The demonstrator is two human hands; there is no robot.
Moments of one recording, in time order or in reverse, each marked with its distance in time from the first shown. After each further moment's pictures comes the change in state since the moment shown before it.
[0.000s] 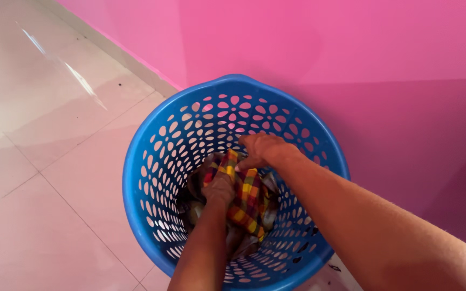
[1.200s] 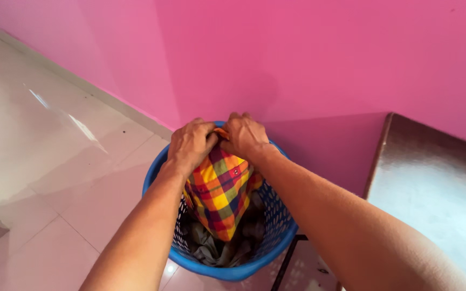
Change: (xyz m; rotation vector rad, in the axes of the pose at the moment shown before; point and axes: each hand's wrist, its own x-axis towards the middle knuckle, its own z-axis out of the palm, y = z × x) left_hand -0.205 0.084 -0.291 -0.018 0.785 0.867; right_hand -0.147 -0.023 -0.125 0.124 0.727 -0.072
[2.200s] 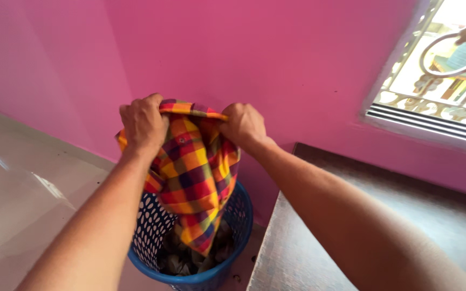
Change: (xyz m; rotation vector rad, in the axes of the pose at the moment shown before) left_hand 0.070 0.140 -0.166 0.149 0.421 0.078; right_hand -0.076 0.025 -0.218 0.110 0.282 0.296
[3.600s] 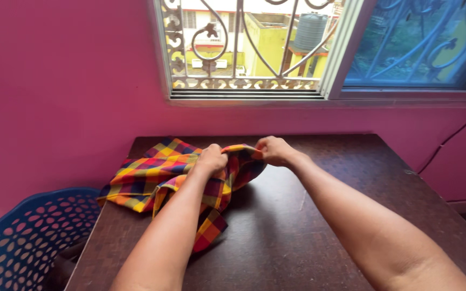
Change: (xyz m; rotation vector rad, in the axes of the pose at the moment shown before) left_hand -0.171 0.525 0.144 -0.512 -1.006 -0.001; right_hand -0.350 0.385 -0.265 0.017 -0.132 0.545
